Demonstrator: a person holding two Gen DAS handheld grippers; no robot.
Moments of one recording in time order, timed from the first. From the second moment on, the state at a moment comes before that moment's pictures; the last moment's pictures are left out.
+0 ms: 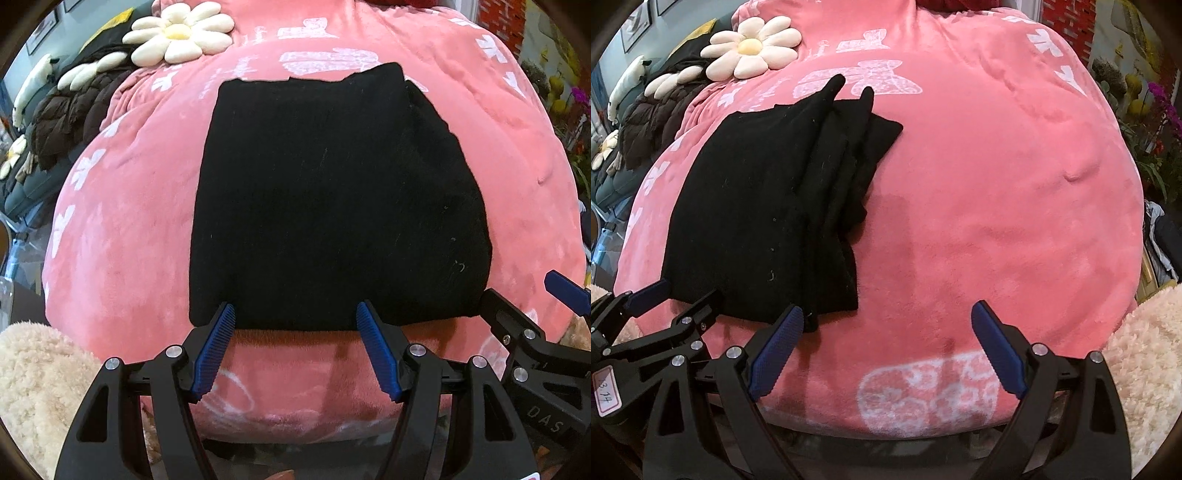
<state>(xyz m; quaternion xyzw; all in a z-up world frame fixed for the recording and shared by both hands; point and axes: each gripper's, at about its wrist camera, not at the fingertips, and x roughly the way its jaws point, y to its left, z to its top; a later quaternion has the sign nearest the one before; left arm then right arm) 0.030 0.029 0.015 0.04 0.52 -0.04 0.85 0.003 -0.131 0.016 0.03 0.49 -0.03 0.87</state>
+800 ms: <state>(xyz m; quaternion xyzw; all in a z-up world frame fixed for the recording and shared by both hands) 0.025 0.036 0.016 0.04 0.52 -0.02 0.85 0.002 -0.132 0.017 0.03 0.49 -0.03 0.87</state>
